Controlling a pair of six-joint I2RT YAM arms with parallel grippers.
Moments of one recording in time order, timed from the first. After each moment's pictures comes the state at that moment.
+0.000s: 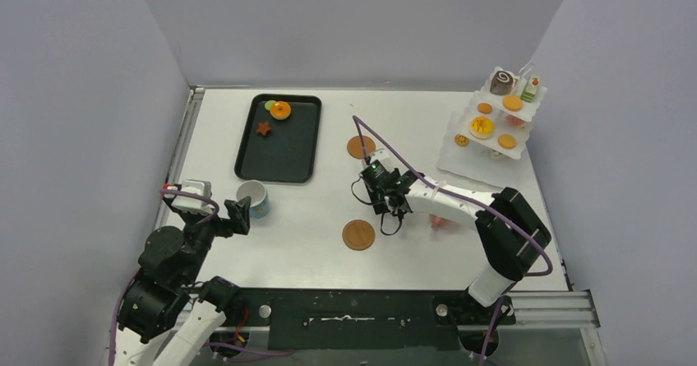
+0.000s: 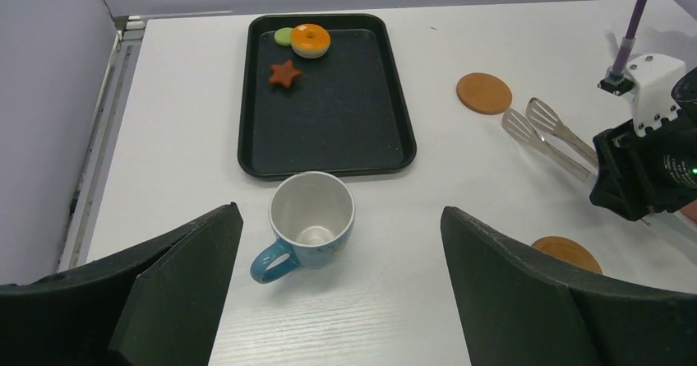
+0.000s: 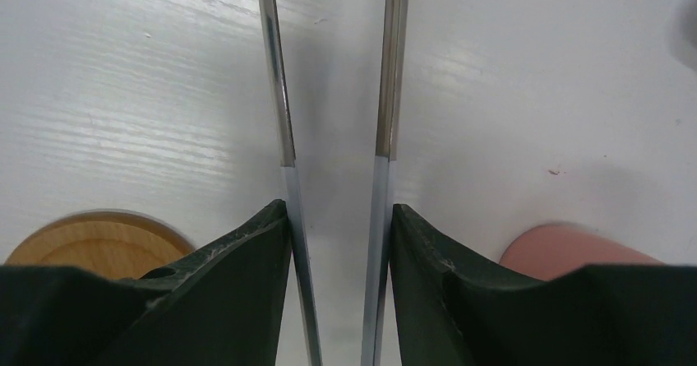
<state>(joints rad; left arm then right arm) -0.46 0.24 0.75 -0.63 -0.28 -0.12 0.78 1.65 1.02 -0.50 0.40 0.32</state>
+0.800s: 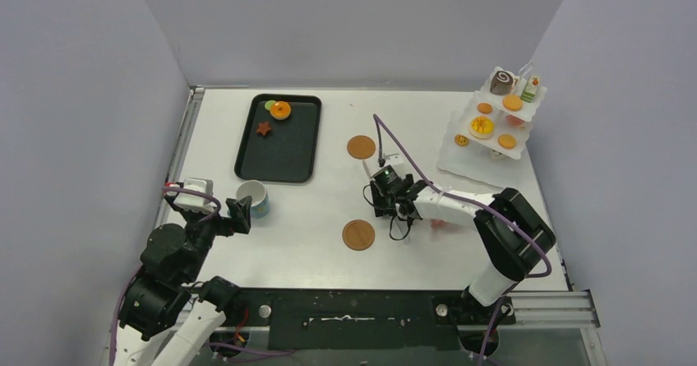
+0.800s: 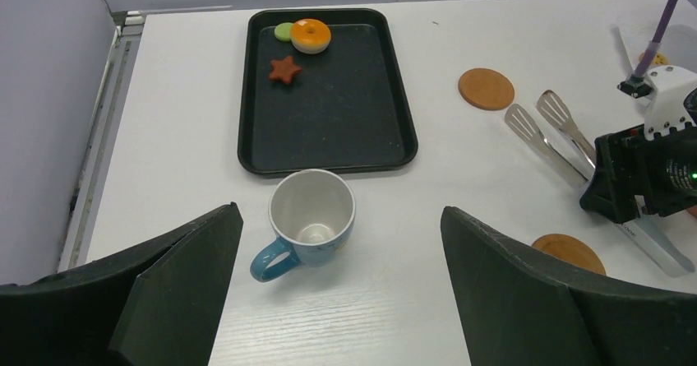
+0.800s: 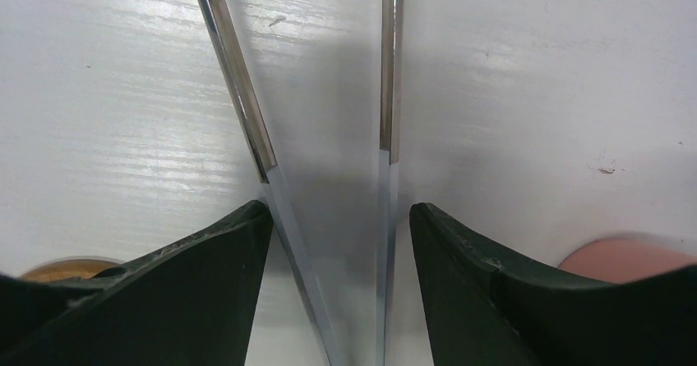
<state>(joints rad) -0.46 0.26 0.75 -0.63 -0.28 -0.12 0.71 1.64 0.86 -0.30 0.35 0.42</state>
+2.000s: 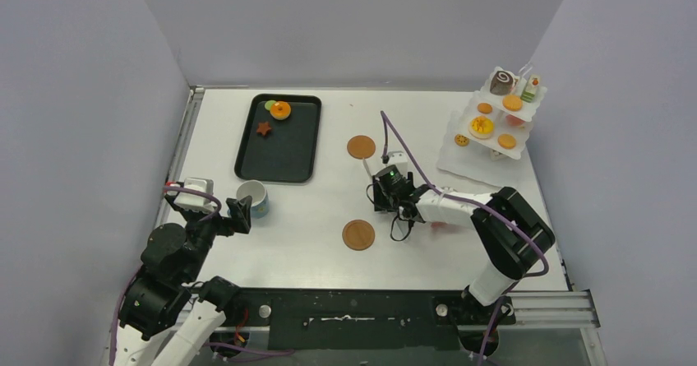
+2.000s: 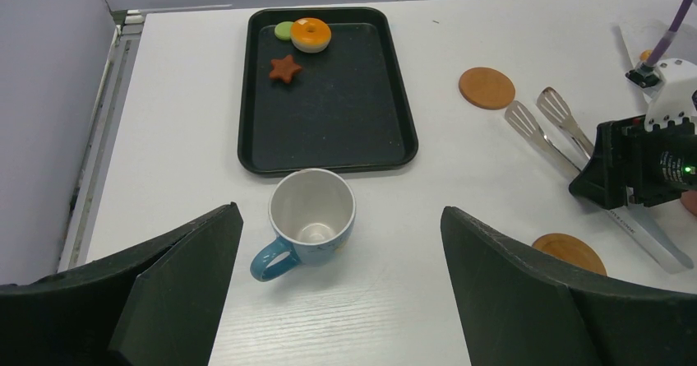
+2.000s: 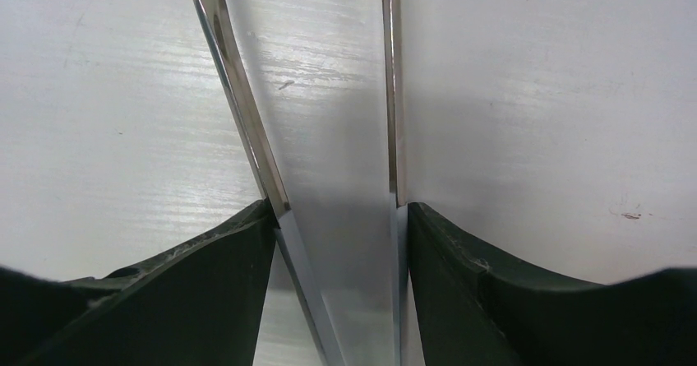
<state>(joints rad) -0.46 0.26 0.75 -0.63 -0.28 -0.12 0.68 1.64 0.78 -0.08 0.34 0.45</state>
